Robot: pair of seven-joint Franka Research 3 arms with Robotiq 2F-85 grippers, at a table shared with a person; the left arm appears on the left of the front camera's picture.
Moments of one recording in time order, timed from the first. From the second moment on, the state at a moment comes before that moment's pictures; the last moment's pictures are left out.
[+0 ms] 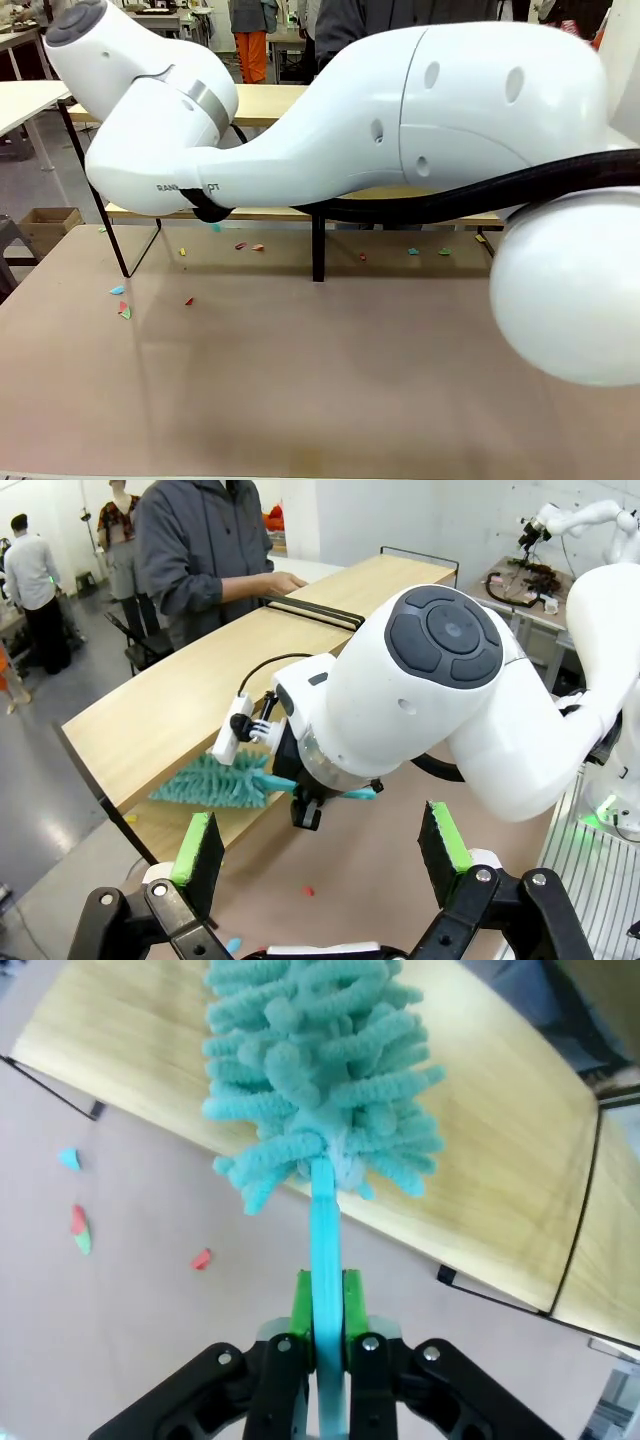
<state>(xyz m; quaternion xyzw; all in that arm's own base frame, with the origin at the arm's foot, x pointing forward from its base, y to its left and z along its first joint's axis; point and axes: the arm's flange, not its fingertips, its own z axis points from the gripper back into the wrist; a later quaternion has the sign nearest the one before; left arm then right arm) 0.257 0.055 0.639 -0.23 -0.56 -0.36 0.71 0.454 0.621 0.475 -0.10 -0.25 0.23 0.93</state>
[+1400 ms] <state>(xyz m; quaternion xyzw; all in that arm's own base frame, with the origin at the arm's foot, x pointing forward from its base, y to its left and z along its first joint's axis) 0.257 0.055 0.640 -0.23 -0.56 -0.36 0.71 0.454 0.640 0.481 -0.14 -0.25 0.34 0.90</state>
